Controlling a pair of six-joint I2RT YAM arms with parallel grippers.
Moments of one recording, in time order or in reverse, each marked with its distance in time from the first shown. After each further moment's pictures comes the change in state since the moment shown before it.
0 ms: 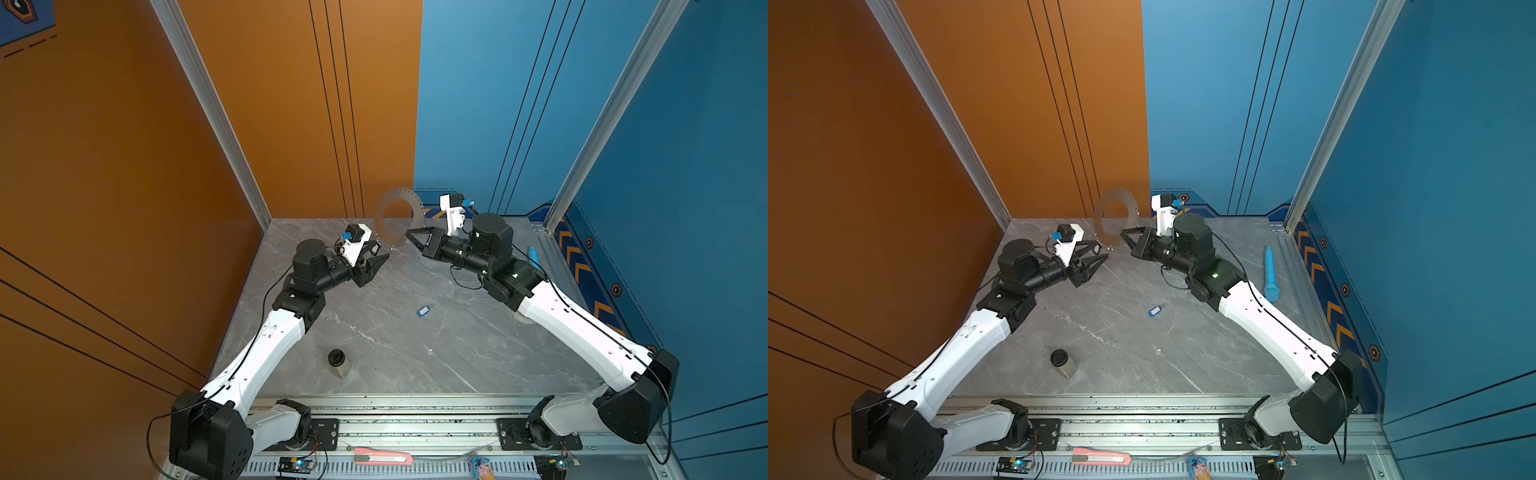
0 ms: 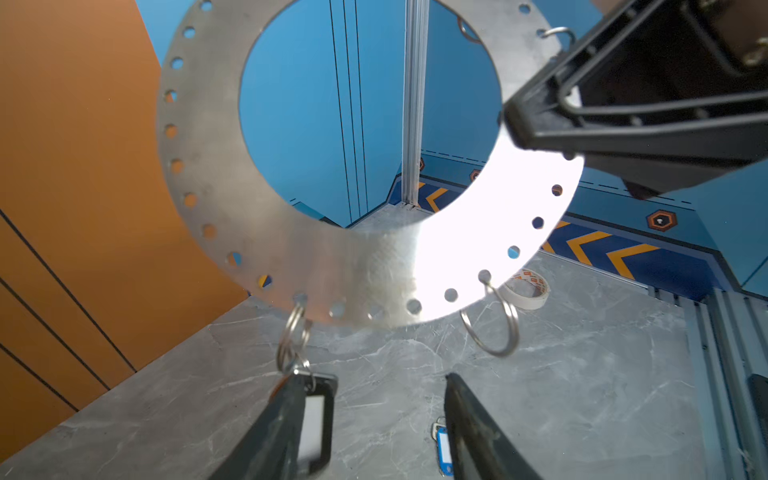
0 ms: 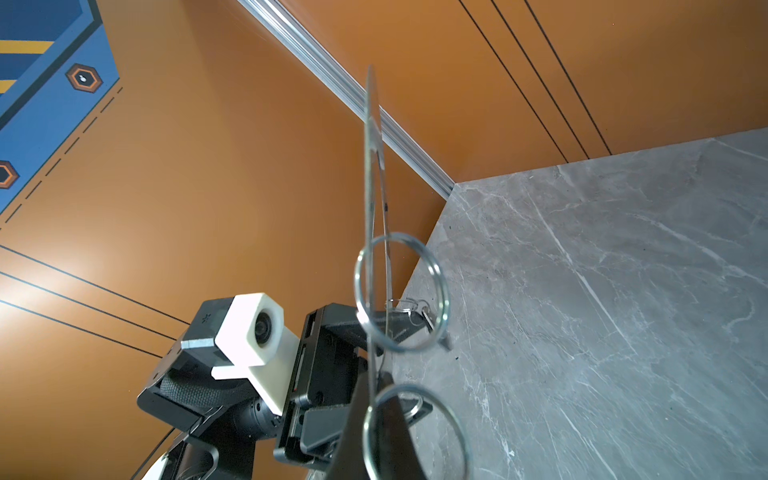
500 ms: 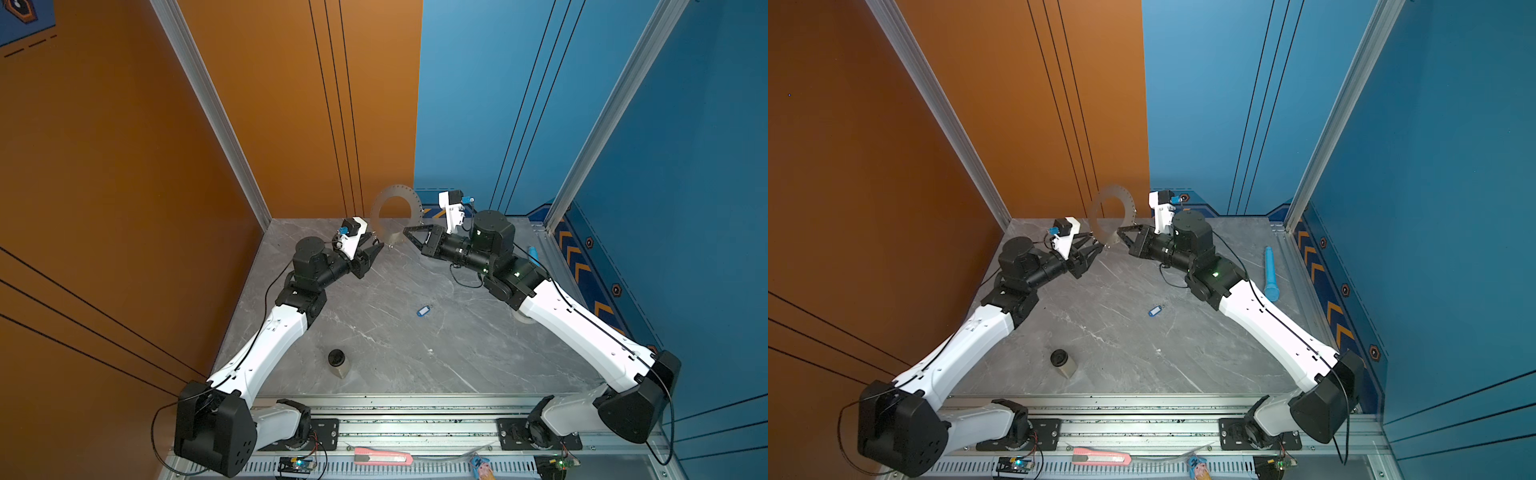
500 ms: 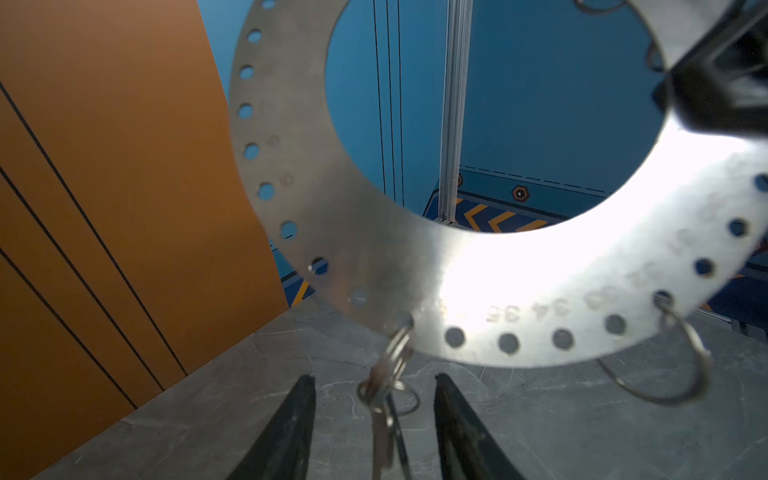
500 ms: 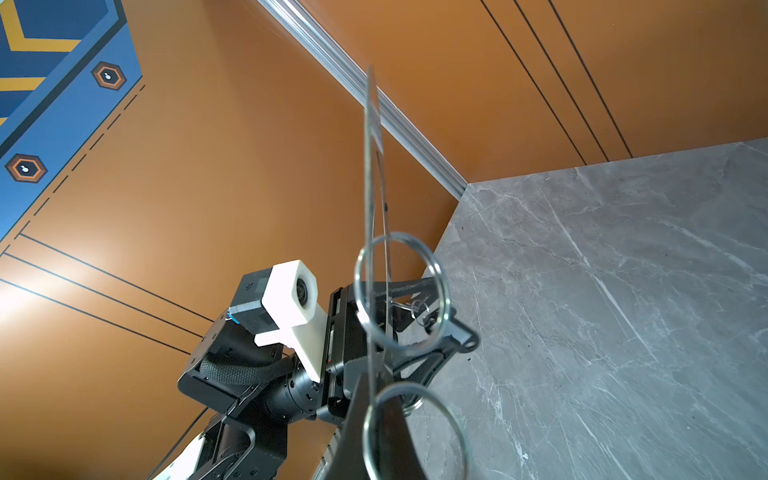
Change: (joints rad) left arm 0.021 0.037 0.000 0.106 -0.064 -0.016; right arm 0.011 0.004 0.039 -0.011 -0.014 0.001
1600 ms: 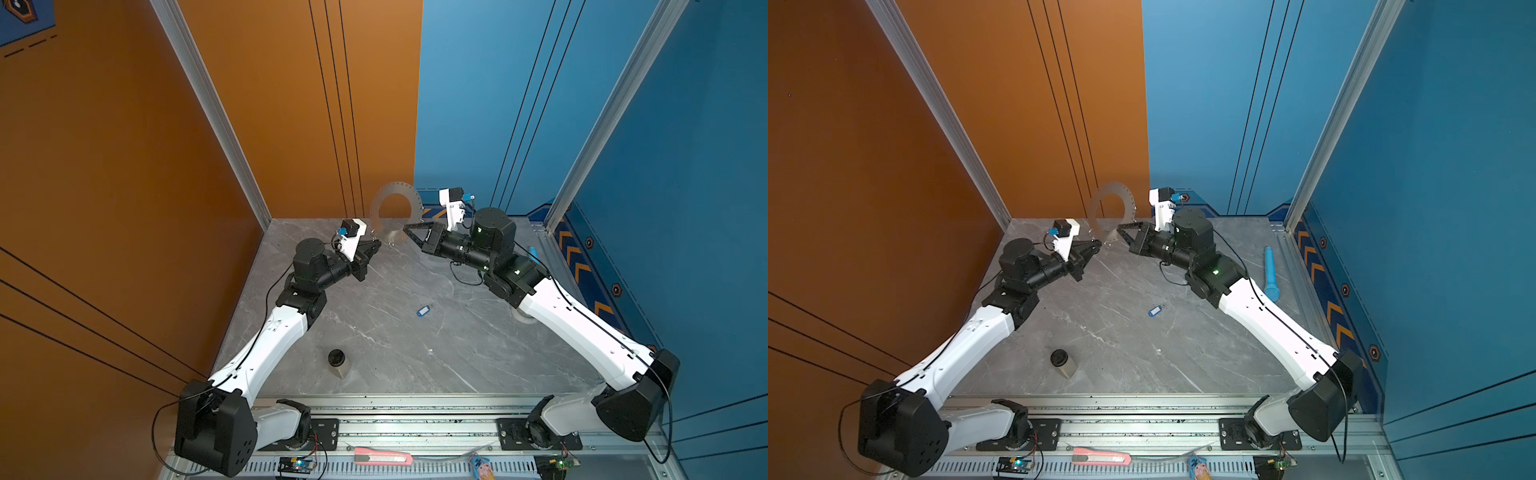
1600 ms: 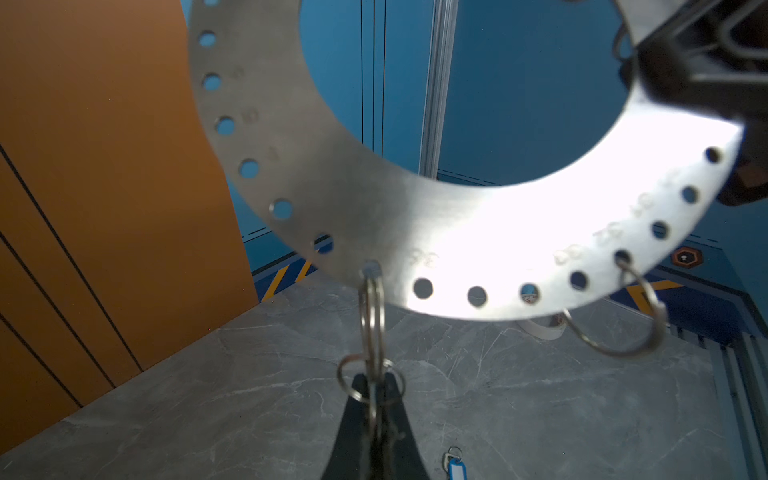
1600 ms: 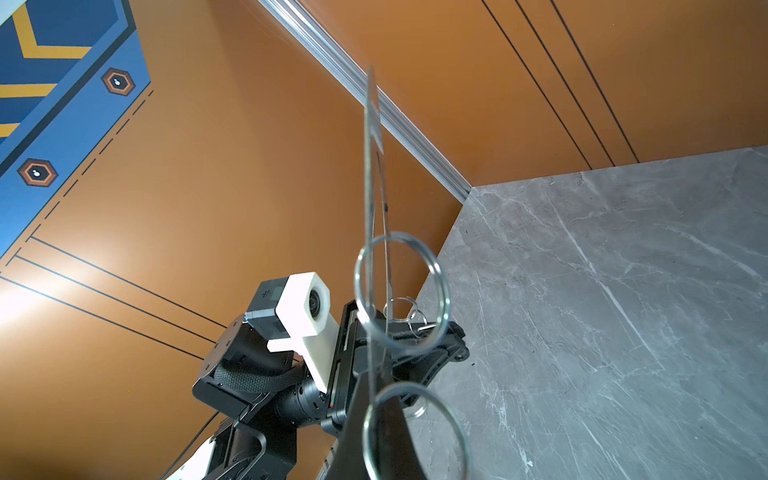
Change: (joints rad) left arm 0.000 0.000 -0.019 0.006 0.065 -0.072; right arm -0.014 0.008 0.016 0.004 -0.011 0.005
